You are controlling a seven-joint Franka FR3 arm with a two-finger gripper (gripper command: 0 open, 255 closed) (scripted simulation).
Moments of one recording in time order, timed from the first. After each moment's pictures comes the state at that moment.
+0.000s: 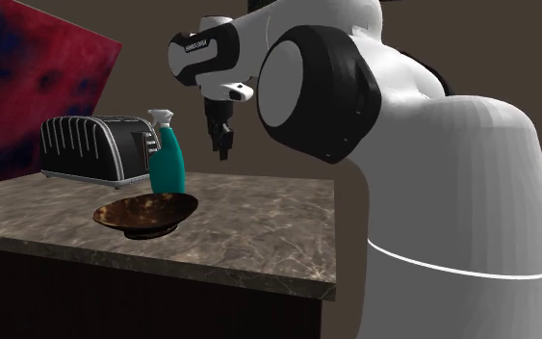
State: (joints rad) arm 0.00 0.20 0.66 -1.34 -0.22 1.82 1.56
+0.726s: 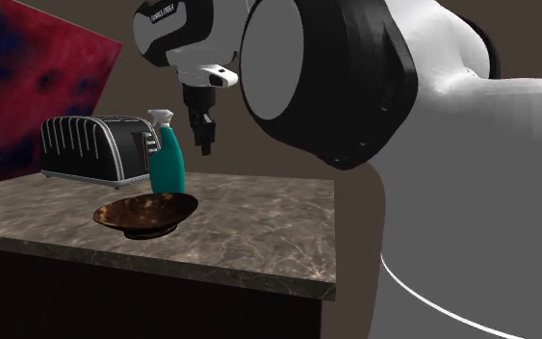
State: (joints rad) arm -0.01 0.01 0.69 -1.48 -0.11 1.80 1.60
